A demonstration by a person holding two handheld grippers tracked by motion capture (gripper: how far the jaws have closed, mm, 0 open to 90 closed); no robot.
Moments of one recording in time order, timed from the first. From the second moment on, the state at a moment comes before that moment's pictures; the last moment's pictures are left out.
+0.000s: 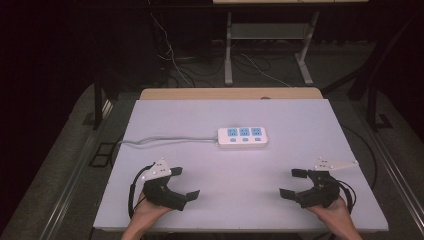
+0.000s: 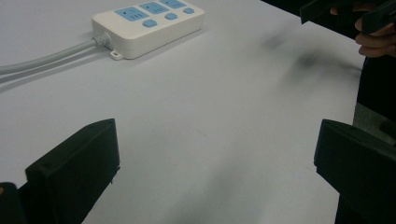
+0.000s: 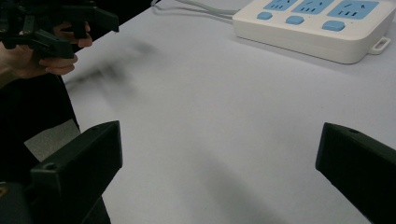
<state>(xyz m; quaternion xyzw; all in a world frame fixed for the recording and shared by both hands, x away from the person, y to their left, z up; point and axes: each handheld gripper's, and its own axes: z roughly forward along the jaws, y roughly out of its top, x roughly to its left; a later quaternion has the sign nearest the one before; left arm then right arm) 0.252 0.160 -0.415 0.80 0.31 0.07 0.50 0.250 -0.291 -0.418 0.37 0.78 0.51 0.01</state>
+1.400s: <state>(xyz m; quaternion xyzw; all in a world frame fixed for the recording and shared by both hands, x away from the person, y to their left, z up) 0.289 0.123 -0.378 0.85 0.28 0.03 0.45 0.250 -0.294 -0.418 0.38 0.78 0.50 0.02</state>
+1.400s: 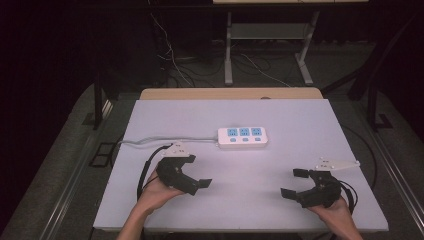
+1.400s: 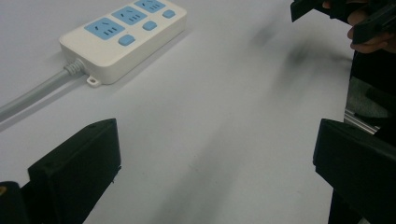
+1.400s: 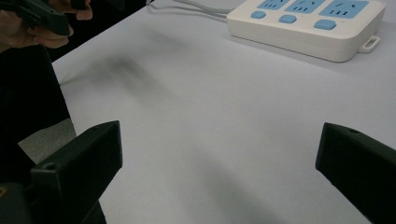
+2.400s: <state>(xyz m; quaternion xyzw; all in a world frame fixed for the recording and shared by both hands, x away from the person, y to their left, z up) 0.326 0.092 -0.344 0.88 0.24 0.05 0.41 0.250 -0.295 -0.419 0.38 0.78 0.50 0.02</state>
